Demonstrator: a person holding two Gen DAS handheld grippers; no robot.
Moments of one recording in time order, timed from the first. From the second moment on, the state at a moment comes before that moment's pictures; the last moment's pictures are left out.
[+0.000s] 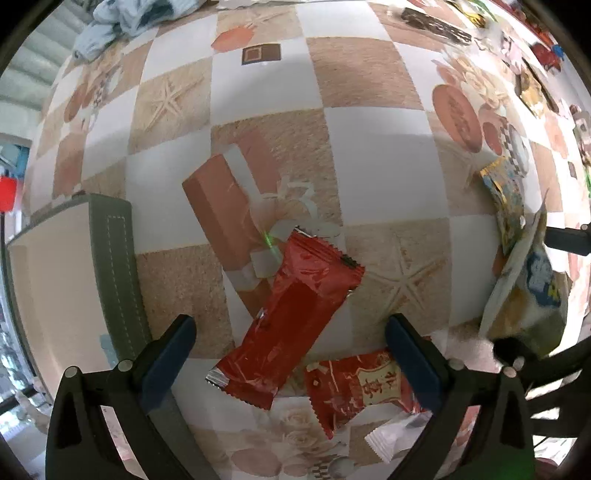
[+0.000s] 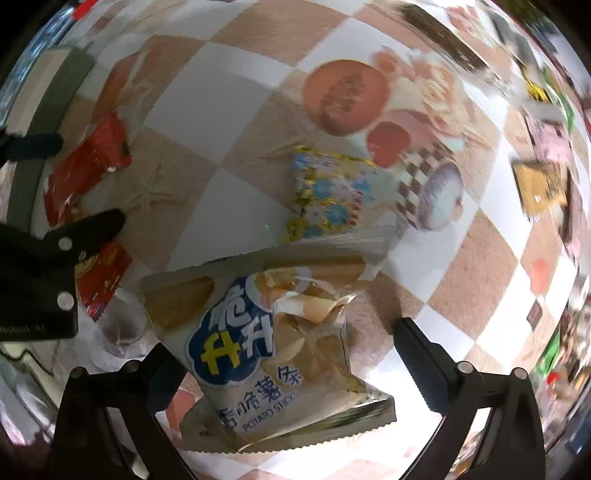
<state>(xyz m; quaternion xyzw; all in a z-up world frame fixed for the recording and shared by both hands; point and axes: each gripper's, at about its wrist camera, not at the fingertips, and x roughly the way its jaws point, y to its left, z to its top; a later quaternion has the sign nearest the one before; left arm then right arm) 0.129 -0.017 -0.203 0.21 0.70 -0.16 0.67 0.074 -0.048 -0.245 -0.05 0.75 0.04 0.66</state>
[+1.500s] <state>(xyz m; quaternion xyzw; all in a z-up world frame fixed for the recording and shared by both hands) 0.047 0.064 -0.060 0.14 0.65 -0.13 0.74 -0.013 -0.080 -0.178 0.25 0.72 0.01 0.65</state>
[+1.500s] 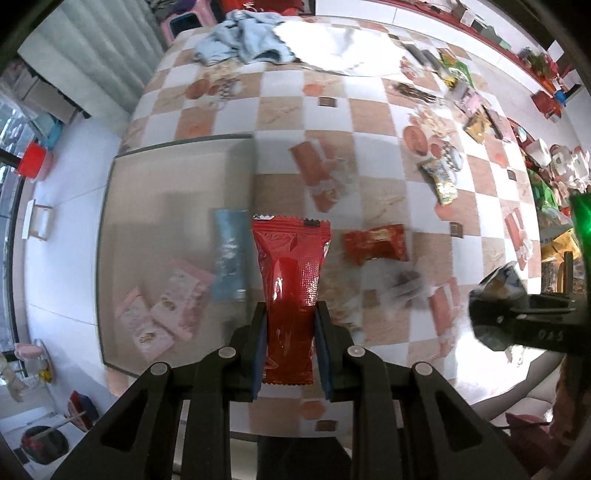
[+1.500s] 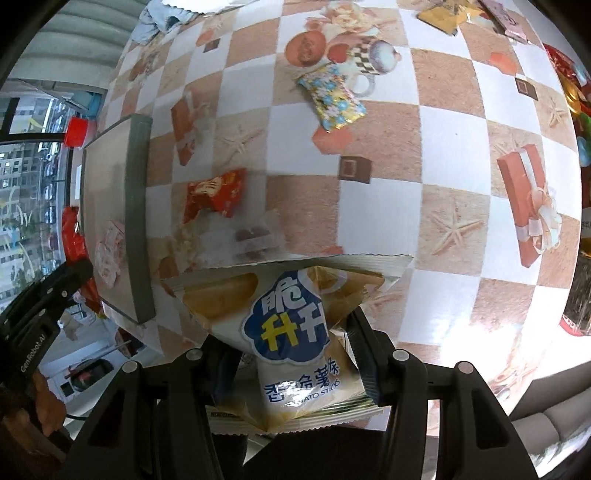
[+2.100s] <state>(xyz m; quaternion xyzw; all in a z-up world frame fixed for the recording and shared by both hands) 0.090 0.160 -0.068 0.16 0.64 -0.16 0.73 0.037 0.010 -0.162 0.24 0.71 -0.03 0.66</state>
